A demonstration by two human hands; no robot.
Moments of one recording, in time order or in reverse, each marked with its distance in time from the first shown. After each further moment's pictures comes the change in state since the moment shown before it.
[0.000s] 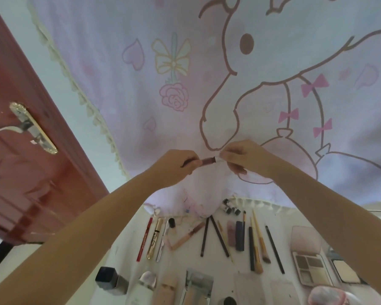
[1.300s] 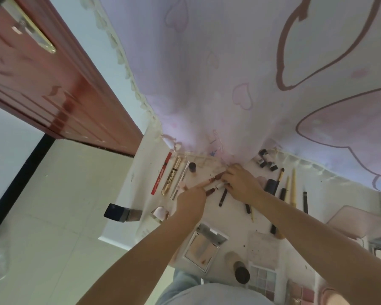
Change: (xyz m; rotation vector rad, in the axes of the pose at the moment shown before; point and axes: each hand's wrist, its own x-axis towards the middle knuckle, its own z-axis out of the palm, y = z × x) left_hand -0.062 -0.070 0.196 0.196 -0.521 -0.648; right_hand 0.042 0.210 0.185 -0.675 -0.293 -0.190
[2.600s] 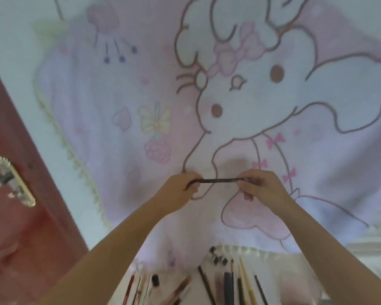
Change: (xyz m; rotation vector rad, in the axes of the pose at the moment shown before) left_hand -0.084 0.069 -0.231 -0.311 0.611 0.754; right_hand -0.131 -0.039 -0.286 0.838 0.807 0.239
